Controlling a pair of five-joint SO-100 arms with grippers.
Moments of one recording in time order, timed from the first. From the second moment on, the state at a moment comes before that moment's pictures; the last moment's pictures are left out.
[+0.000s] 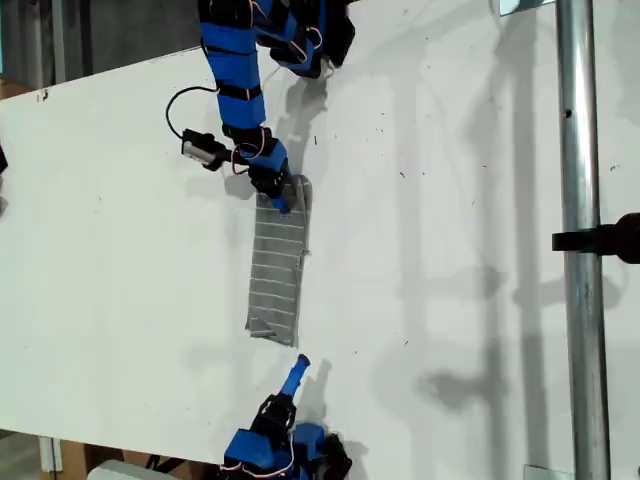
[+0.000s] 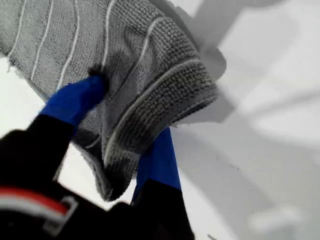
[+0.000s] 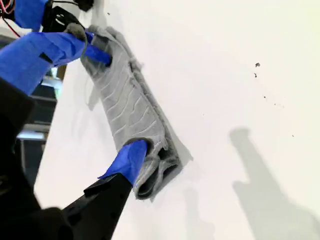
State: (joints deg) arm 0 -7.6 163.7 141.2 78.8 -58.4; arm 1 17.3 95.9 133.1 31.4 79.8
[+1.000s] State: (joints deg) arm 0 -7.1 166.0 142.0 78.6 -58.4; arm 1 9.8 97.1 114.4 27.6 72.8
